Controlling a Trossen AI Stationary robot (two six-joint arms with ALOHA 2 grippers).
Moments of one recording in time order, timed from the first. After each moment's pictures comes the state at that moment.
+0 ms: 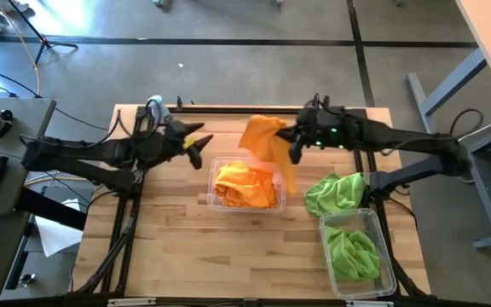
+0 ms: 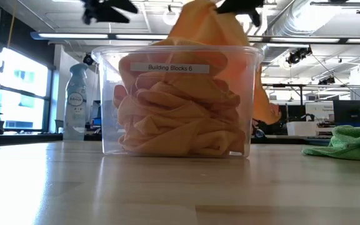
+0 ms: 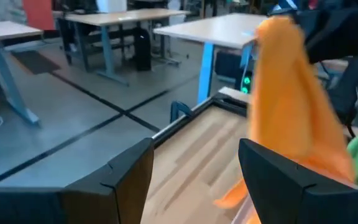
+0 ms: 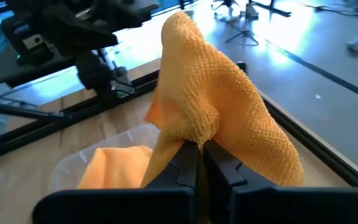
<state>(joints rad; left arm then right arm) -0.02 0.95 0.83 -0.10 -0.66 -0.17 -0.15 1.20 1.18 -0.38 0.15 0.27</state>
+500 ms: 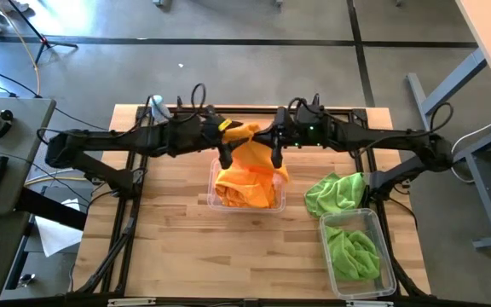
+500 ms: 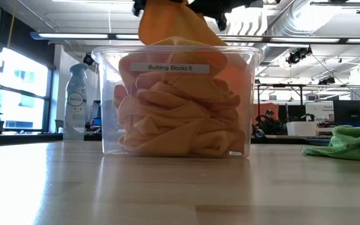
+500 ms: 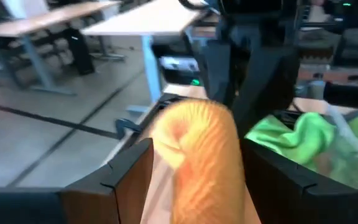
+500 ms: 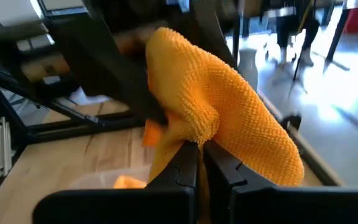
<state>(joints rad) 0.09 1.33 1.18 -0.11 -0.30 0.02 -0.19 1.39 1.18 -0.04 -0.08 0.06</state>
